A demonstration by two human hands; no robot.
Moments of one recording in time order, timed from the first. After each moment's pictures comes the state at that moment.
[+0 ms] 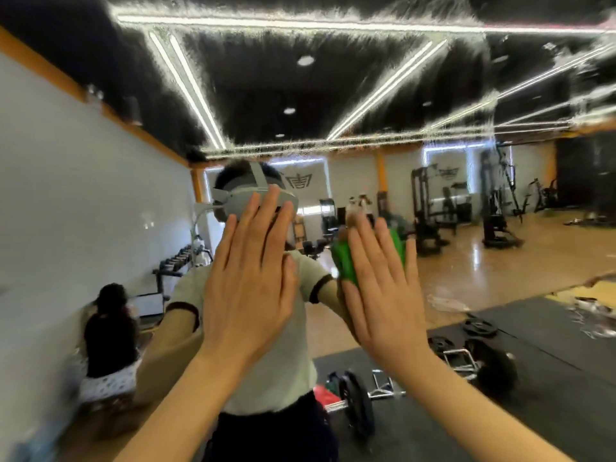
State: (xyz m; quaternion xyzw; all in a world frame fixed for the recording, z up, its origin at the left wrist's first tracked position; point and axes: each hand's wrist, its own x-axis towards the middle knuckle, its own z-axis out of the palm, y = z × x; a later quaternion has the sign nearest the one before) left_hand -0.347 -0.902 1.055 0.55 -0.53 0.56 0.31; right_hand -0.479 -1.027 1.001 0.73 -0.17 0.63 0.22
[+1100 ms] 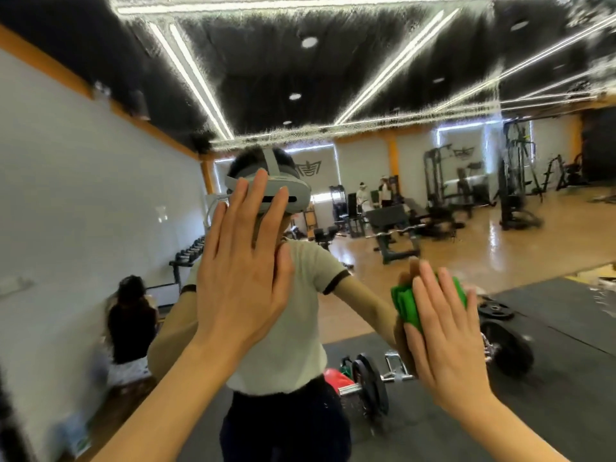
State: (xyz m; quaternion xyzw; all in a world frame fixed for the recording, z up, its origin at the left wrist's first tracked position) left_hand -0.350 -0.902 1.054 0.57 -0.52 0.57 0.28; right_hand -0.526 -1.067 0.919 0.74 -0.21 0.61 0.19
